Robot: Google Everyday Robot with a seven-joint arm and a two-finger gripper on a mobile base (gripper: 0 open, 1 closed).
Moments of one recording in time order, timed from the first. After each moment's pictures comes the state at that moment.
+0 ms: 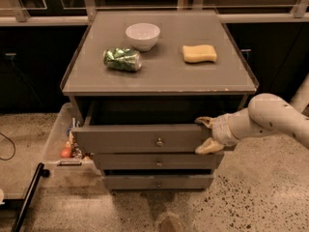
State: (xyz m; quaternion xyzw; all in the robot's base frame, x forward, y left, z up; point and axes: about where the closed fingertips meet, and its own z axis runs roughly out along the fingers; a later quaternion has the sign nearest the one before) arm 0.566 -0.191 0.630 -0.67 0.66 0.09 0.32
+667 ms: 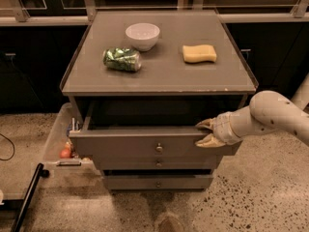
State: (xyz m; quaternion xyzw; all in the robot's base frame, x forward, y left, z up) arm 0.566 -0.191 0.641 -0.67 0.66 0.09 0.32
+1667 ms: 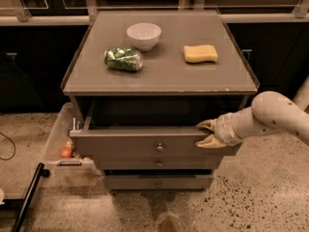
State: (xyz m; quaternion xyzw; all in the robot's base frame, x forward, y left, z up) arm 0.561 -0.190 0.640 -0.68 0.66 0.10 0.32
